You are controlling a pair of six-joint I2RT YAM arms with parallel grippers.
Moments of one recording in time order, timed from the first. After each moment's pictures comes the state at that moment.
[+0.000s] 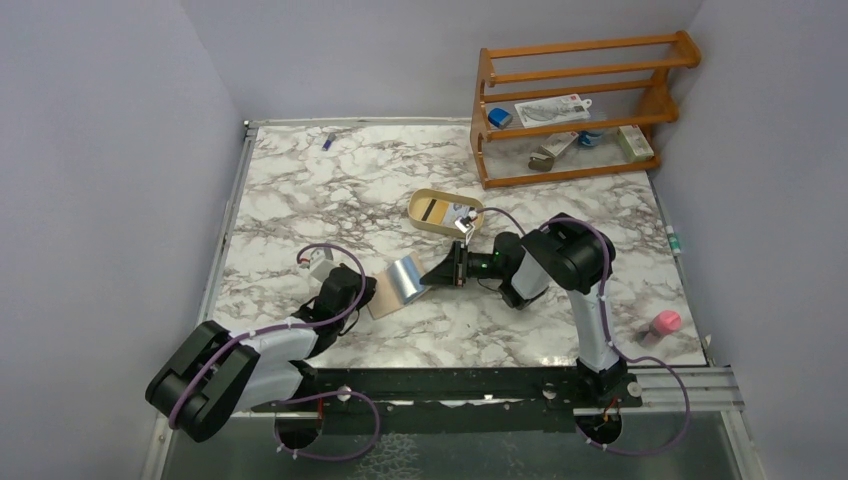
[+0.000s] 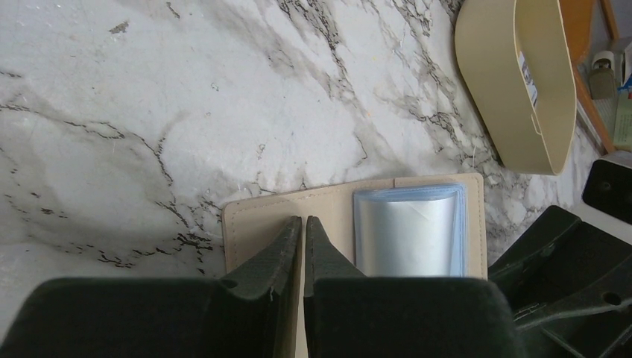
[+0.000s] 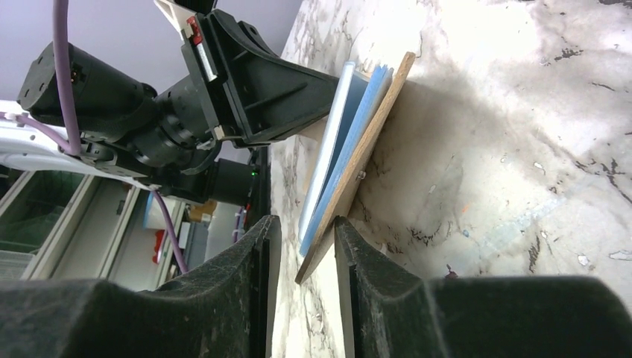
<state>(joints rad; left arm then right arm) -0.58 1.16 0.13 0.45 -0.32 -1.09 0.60 2.18 0.63 1.49 -0.88 1.03</state>
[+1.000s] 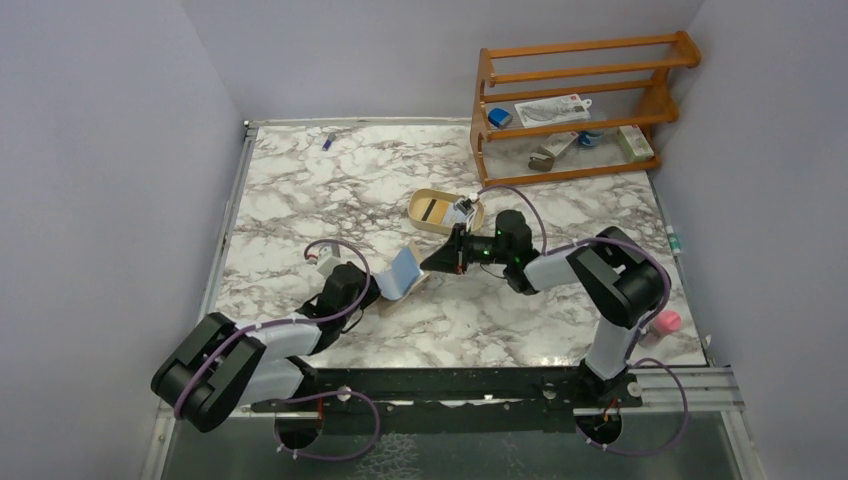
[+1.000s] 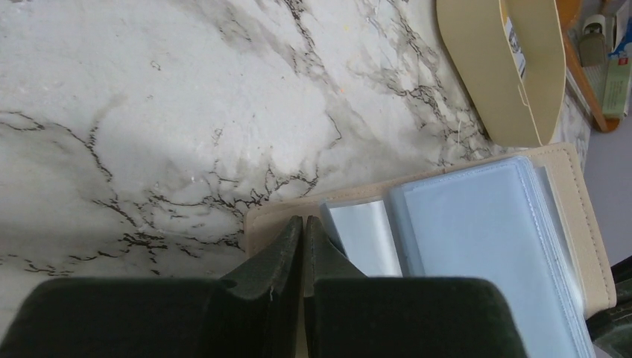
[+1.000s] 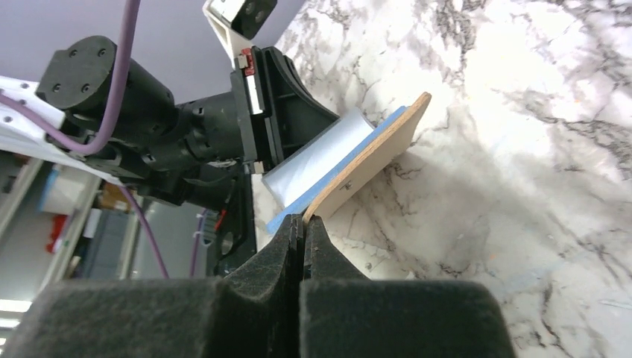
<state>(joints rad) -0.58 1.19 0.15 0.47 -0.26 -1.09 0.60 1.85 0.64 1.09 -0.82 0.76</state>
